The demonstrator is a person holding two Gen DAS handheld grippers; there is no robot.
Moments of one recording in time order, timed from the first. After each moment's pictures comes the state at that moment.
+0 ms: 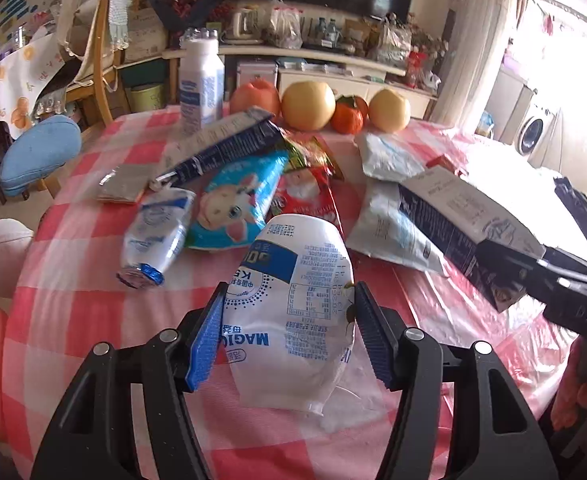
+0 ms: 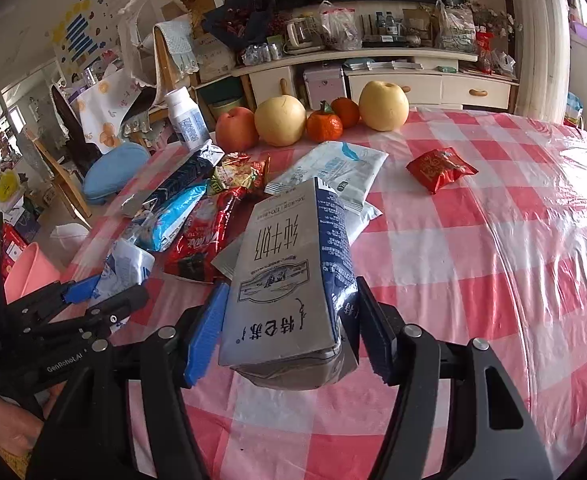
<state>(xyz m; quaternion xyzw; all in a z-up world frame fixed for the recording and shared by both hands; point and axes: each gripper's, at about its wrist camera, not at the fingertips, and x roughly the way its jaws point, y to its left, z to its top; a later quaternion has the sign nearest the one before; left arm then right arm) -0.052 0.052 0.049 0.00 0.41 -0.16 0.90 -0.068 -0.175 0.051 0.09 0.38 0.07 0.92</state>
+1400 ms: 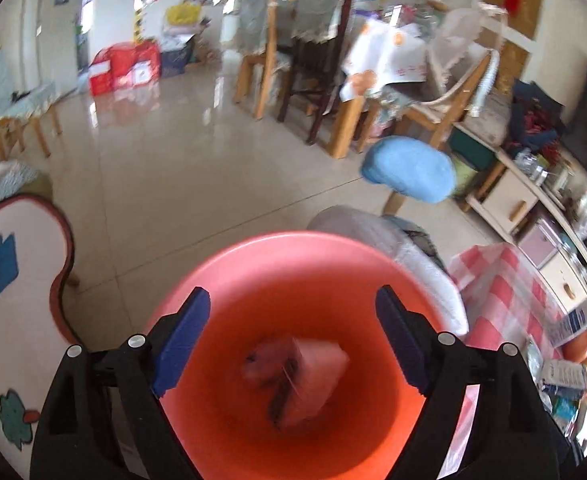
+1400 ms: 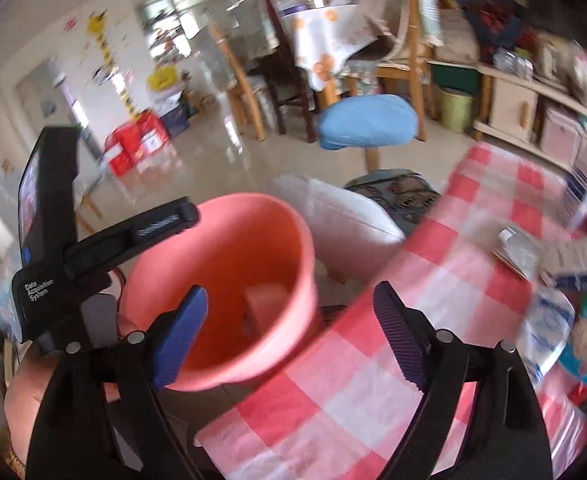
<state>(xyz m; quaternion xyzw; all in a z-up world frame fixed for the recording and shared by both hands) -0.084 0.418 0.090 -0.23 0.33 0.32 0.86 -0.021 0.190 0.090 0.00 0.39 0.36 0.85</state>
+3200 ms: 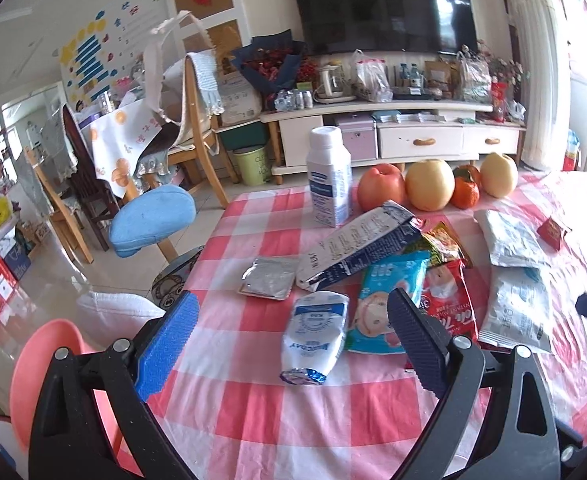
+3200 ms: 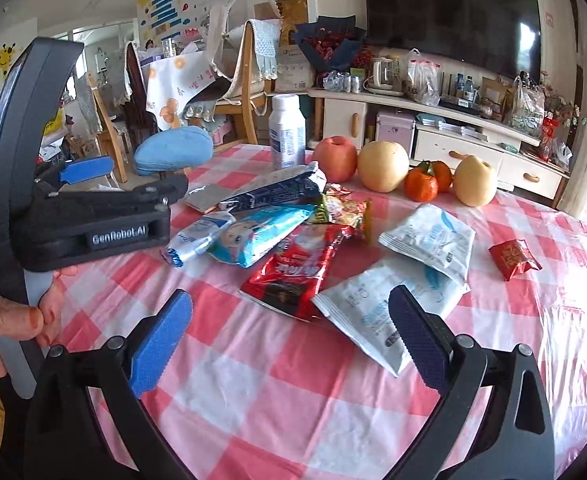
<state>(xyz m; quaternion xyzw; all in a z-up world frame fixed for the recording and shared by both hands) -0.021 0.073 0.099 0.09 0.31 0.02 0.95 -0.057 -0.102 0.061 -0.02 0.32 0.16 0.93</state>
